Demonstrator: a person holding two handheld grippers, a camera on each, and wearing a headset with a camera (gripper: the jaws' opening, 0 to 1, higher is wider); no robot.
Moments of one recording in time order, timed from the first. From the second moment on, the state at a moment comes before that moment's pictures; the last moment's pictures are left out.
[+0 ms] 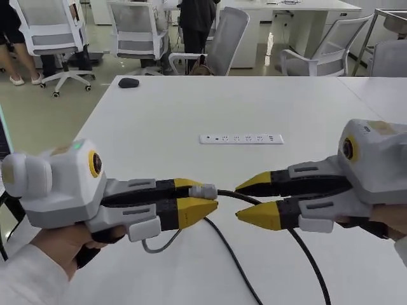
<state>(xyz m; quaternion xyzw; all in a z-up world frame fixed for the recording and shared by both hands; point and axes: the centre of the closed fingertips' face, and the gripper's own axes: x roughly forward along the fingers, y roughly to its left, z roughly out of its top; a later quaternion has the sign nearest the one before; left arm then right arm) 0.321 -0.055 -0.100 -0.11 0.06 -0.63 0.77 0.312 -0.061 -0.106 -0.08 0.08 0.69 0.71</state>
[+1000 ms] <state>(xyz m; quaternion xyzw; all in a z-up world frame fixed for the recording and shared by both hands) 0.324 -0.058 -0.099 -0.11 0.06 -0.63 0.76 0.313 -0.054 -0.109 -0.09 0.07 0.70 0.70</state>
